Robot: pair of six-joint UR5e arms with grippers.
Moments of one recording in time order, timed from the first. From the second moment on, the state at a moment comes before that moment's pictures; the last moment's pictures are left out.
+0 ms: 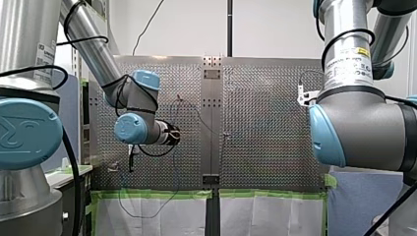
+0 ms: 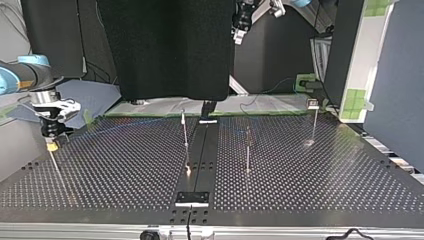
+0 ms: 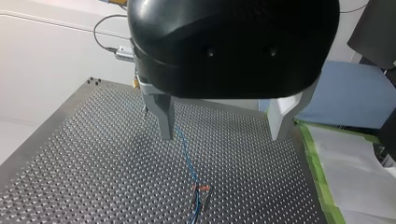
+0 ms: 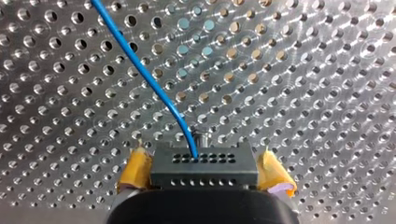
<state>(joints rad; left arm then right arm) -0.74 -1.67 -2.46 -2.31 -2.03 -1.74 1.49 -1.07 1.49 -0.45 1.11 1.53</state>
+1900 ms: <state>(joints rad) -0.74 -1.67 -2.46 -2.31 -2.03 -1.74 1.48 -1.07 1.49 -0.42 1.35 1.53</state>
